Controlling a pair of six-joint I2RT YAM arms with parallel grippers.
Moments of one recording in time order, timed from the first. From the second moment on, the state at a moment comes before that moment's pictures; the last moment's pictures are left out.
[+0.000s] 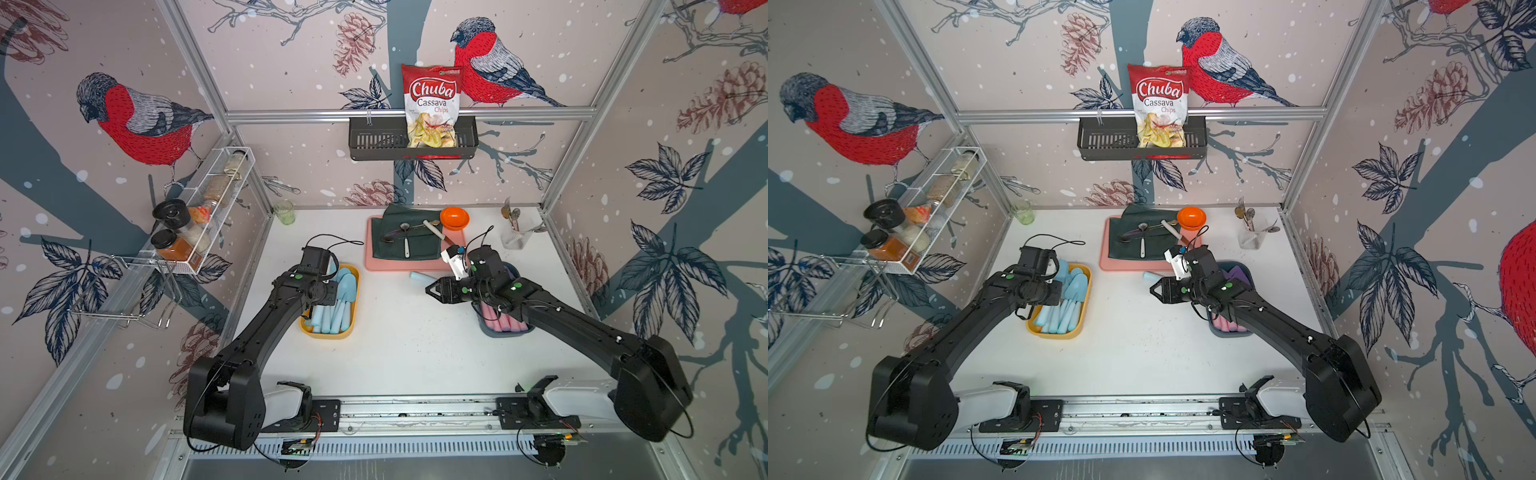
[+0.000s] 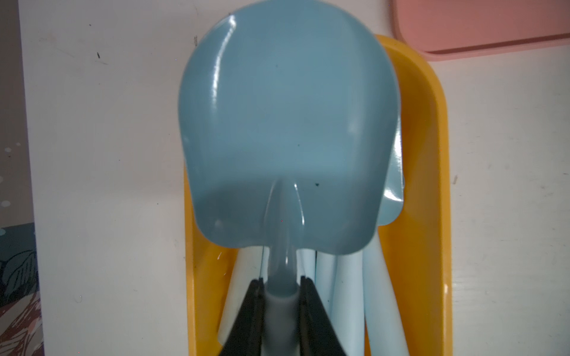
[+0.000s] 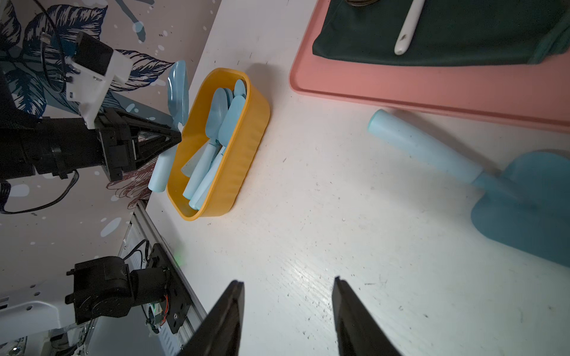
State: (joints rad) left arm -0.20 1.29 0.90 -0.74 -0.14 -0.06; right arm 0.64 1.30 0.87 -0.29 -0.43 0.45
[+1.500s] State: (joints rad) left arm -0.18 1.31 0.94 -0.71 -0.16 0.01; right arm 0.63 1.31 0.88 -0.29 -0.40 0.45
